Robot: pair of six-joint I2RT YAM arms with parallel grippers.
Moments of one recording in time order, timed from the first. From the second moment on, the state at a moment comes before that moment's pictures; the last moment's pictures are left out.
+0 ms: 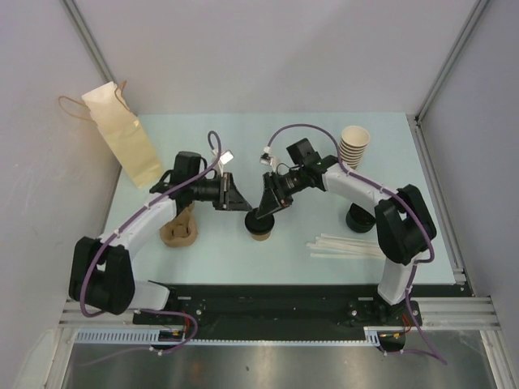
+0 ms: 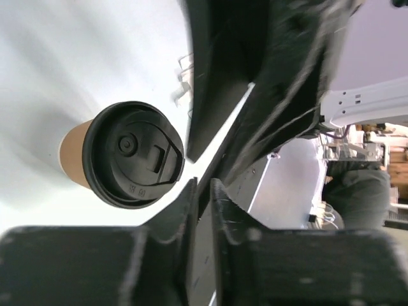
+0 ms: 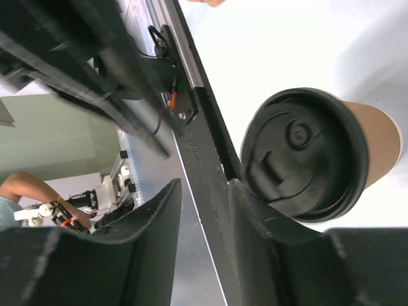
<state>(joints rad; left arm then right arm) -0.31 1.38 0.91 -0.29 0.94 -0.38 0.60 1.84 1.37 -0.47 -1.02 0.31</state>
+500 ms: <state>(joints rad) -0.18 1.36 0.78 -0.36 0.87 -0.36 0.51 1.77 1.37 -0.67 -0.88 0.20</state>
